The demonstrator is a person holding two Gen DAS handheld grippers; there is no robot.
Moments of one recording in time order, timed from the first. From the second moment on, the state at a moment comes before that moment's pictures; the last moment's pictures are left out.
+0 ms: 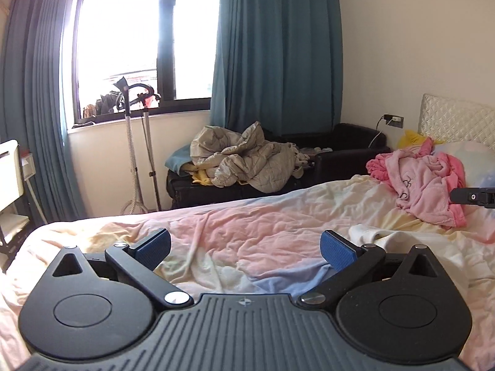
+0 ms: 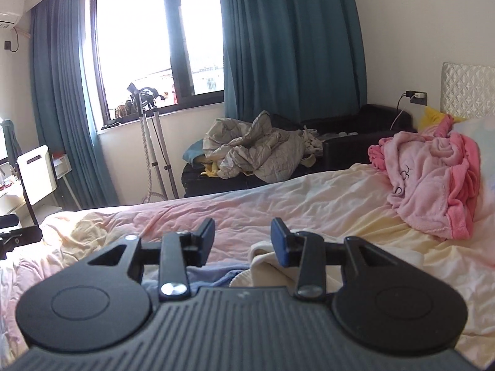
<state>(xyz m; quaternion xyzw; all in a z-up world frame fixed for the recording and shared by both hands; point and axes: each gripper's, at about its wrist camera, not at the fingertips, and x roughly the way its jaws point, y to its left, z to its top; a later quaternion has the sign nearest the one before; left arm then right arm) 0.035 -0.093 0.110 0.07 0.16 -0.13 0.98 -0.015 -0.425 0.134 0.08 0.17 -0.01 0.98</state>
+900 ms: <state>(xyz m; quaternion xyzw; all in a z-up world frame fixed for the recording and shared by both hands) 0.007 0.032 0.046 0.01 0.18 0.05 0.98 0.028 -0.262 0.043 0.04 0.15 0.10 0.98</state>
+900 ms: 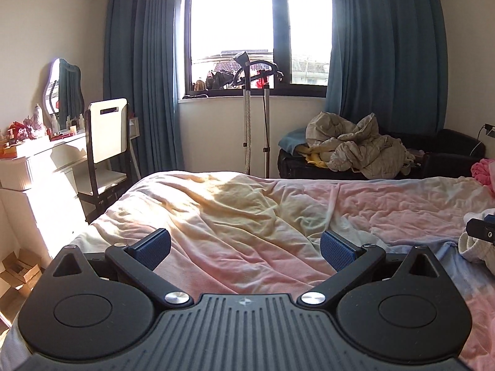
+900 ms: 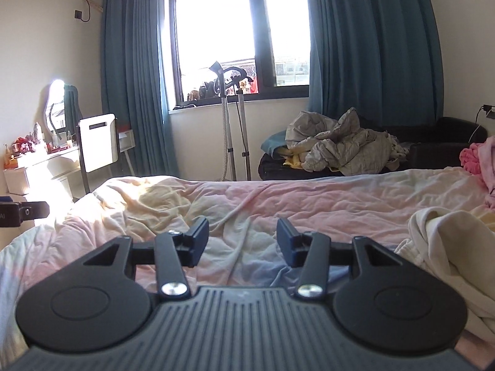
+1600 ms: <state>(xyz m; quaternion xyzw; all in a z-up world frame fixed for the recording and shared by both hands) 0.003 0.019 0.030 0.02 0.16 0.05 0.99 0.036 -0.253 0.003 0.02 0.13 0.09 0.99</state>
